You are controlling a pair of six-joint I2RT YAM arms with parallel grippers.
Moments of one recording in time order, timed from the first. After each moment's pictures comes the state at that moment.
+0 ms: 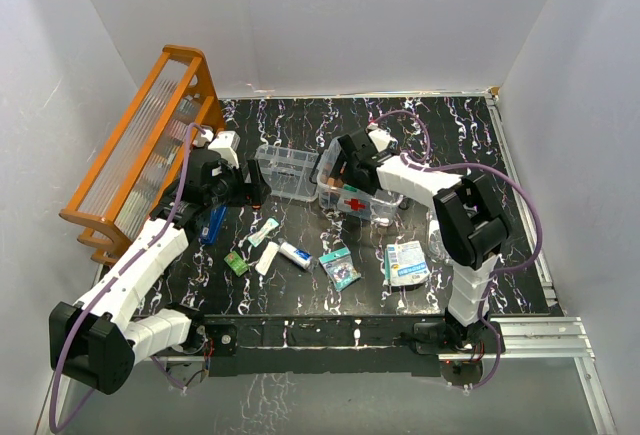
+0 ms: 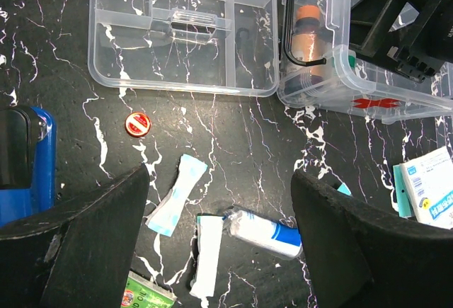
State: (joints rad) left arm -0.36 1.09 0.85 -0.34 0.10 -0.32; right arm 0.55 1.89 1.32 -0.38 0.27 0.87
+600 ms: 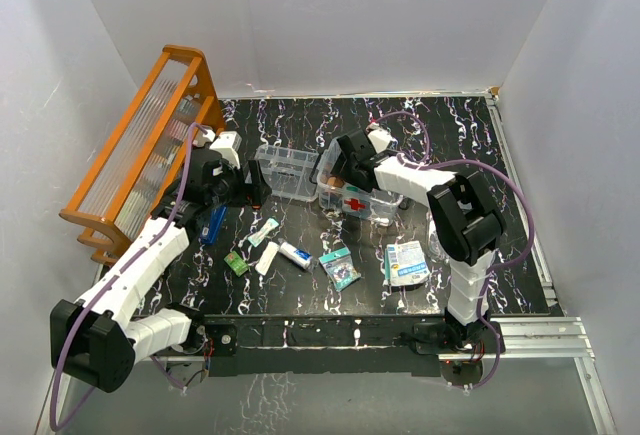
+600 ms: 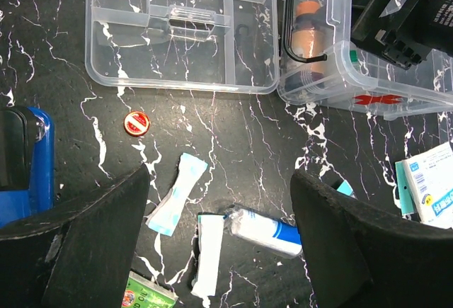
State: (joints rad) left arm -0.36 1.10 0.85 -0.34 0.11 -0.31; right arm 0.55 1.93 1.32 -0.30 0.31 0.90
